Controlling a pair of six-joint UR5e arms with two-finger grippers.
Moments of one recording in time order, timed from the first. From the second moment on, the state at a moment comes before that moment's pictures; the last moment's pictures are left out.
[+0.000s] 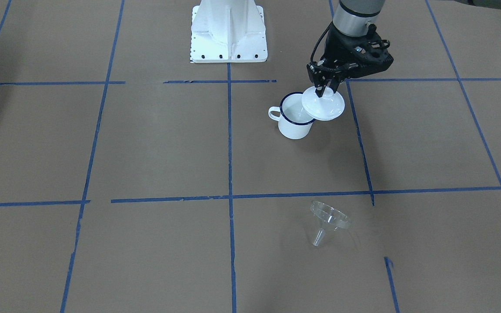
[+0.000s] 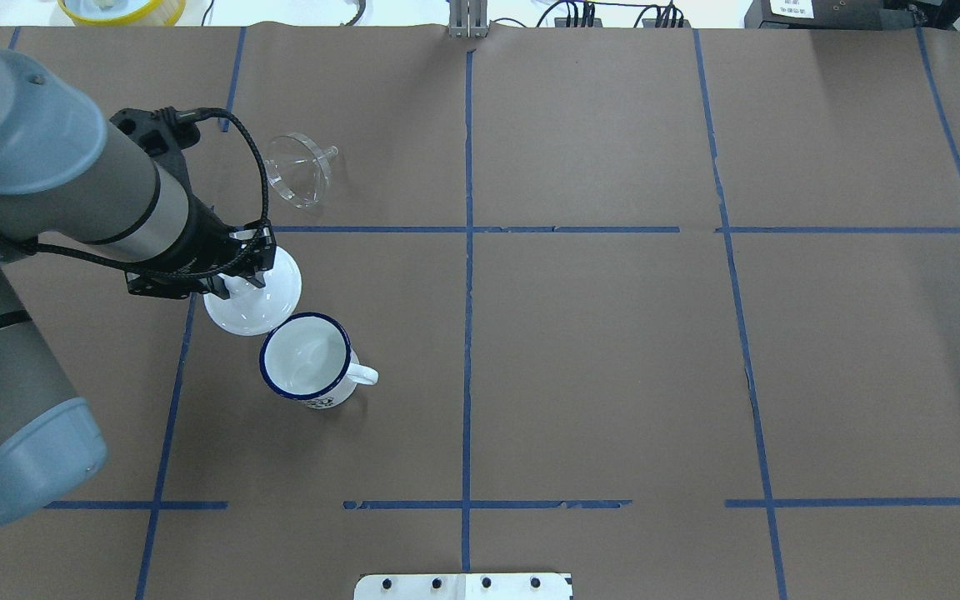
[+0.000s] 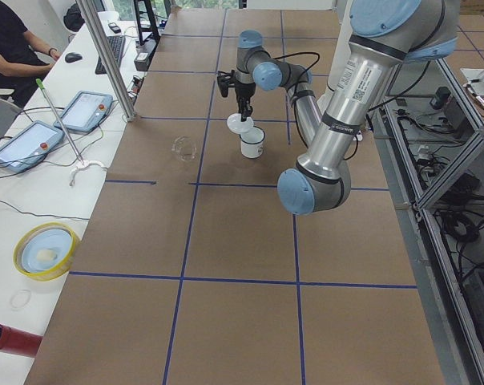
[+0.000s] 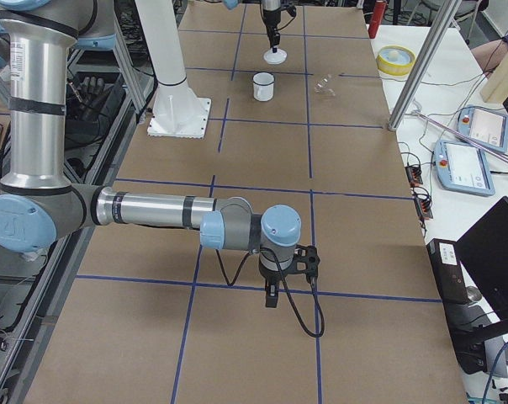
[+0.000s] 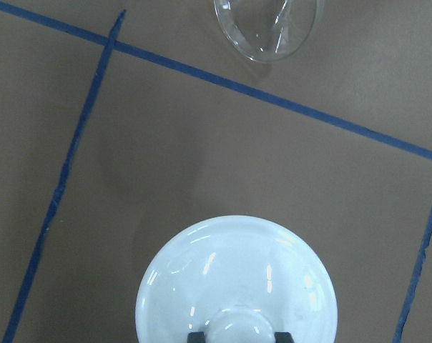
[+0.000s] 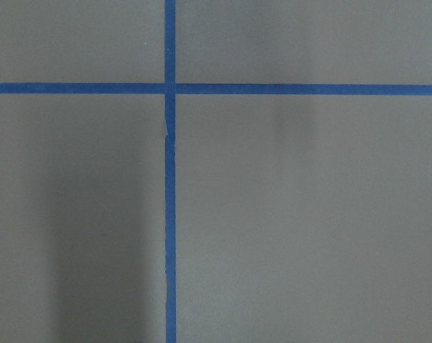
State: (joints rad) left arm -0.71 -2.00 -2.18 -1.28 -1.95 -1.41; right arm 1.57 -1.68 1.66 -1.57 2.29 0.01
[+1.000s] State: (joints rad) left arm -0.59 -1.71 -2.01 -1.71 -1.97 -1.47; right arm 1.57 -1.68 1.66 -1.57 2.29 0.01
